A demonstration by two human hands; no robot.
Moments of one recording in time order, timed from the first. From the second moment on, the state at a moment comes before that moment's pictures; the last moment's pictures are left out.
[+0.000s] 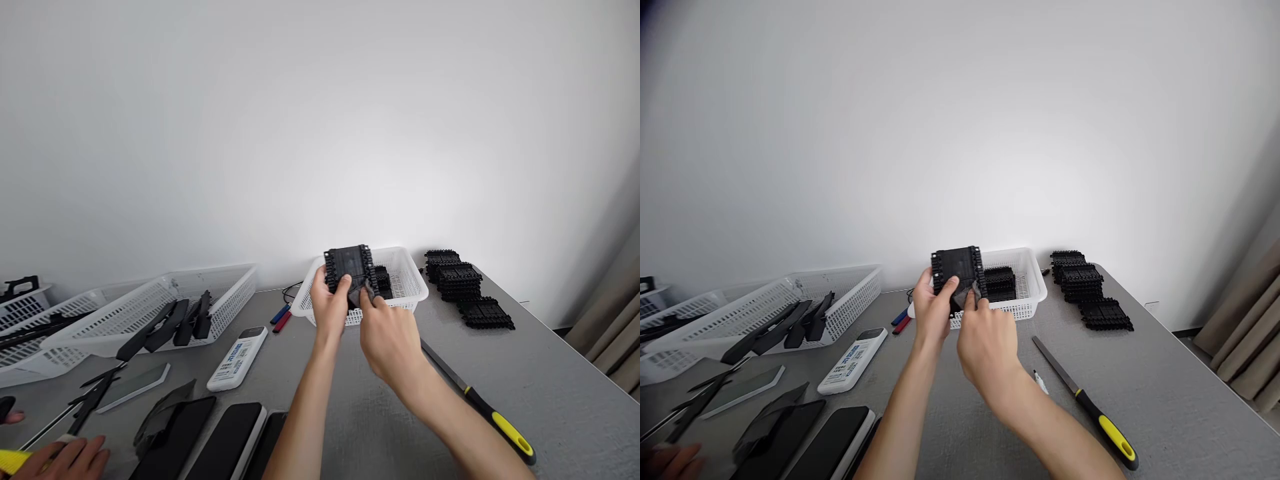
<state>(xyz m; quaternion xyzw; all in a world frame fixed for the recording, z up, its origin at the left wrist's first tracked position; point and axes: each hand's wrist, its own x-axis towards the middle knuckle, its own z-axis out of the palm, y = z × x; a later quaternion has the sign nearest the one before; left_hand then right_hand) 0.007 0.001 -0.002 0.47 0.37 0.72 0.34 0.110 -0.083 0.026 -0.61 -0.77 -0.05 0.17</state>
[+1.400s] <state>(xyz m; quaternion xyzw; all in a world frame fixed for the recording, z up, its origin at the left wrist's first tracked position) 0.008 -0.017 0.013 0.46 0.34 0.71 0.42 0.153 -0.062 0.029 -0.52 -0.71 0.06 0.47</state>
